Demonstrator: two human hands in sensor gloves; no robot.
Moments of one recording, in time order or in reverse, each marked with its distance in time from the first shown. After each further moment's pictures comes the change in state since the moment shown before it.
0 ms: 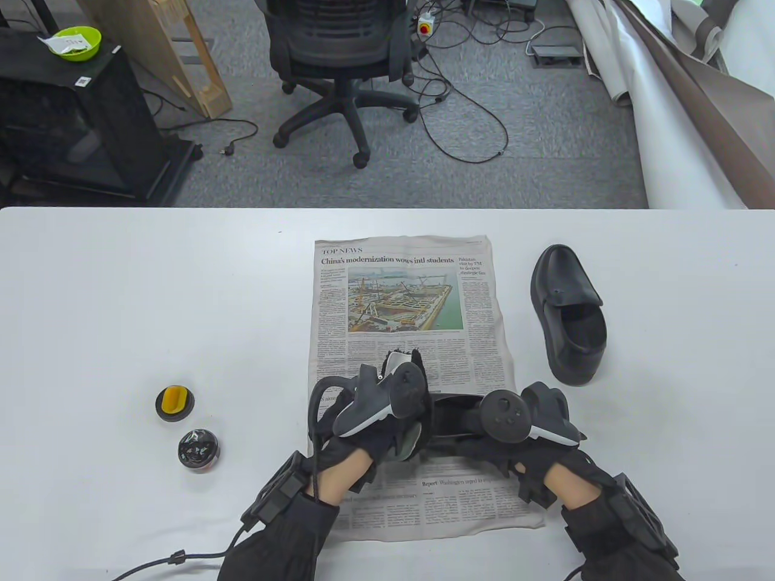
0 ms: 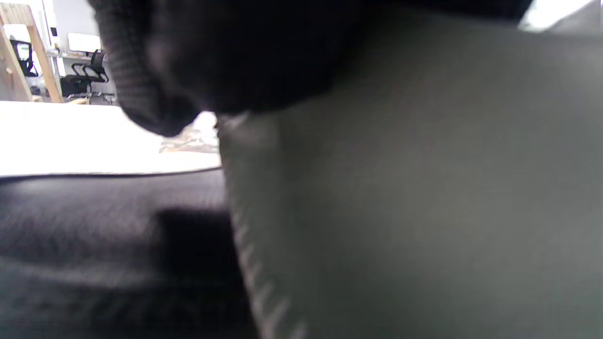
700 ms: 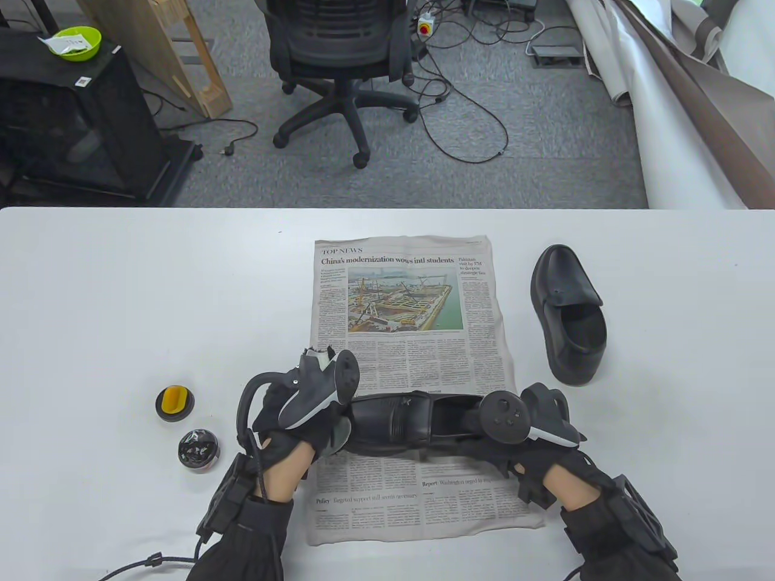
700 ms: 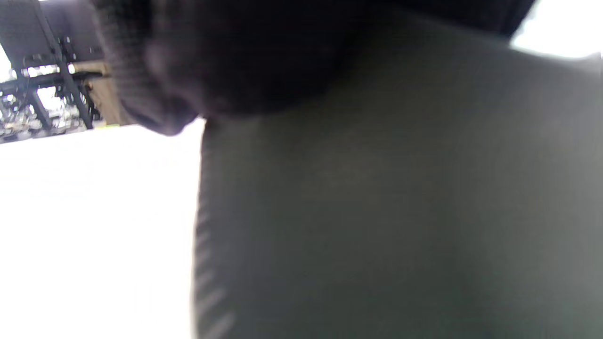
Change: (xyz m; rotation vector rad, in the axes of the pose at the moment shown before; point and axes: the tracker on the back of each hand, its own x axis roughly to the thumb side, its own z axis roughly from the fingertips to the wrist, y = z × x) left_hand -0.075 0.014 0.019 0.035 0.206 -0.154; right_hand 0.000 0.000 0.001 -0.007 0.010 0.005
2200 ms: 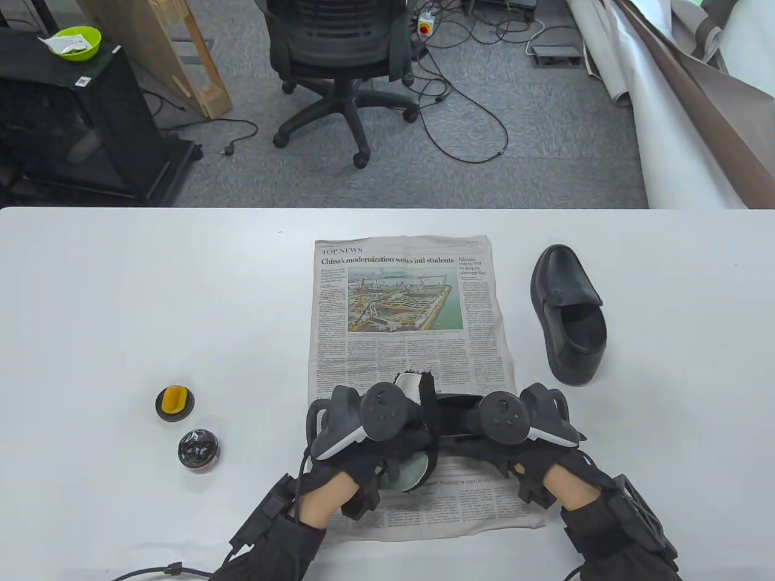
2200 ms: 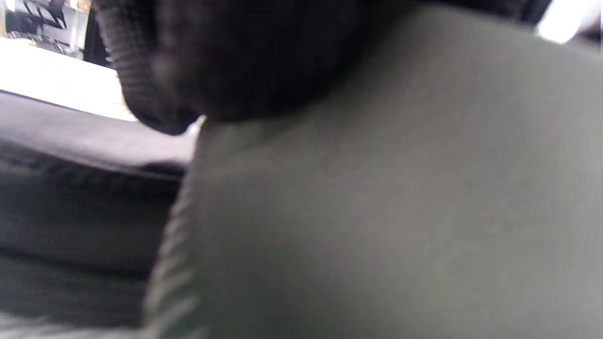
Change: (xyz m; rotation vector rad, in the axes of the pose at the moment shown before) left_hand 0.074 -0.012 0.028 -0.036 -0.306 0.299; right_hand 0.001 0.000 0.000 0.001 -0.002 0.013
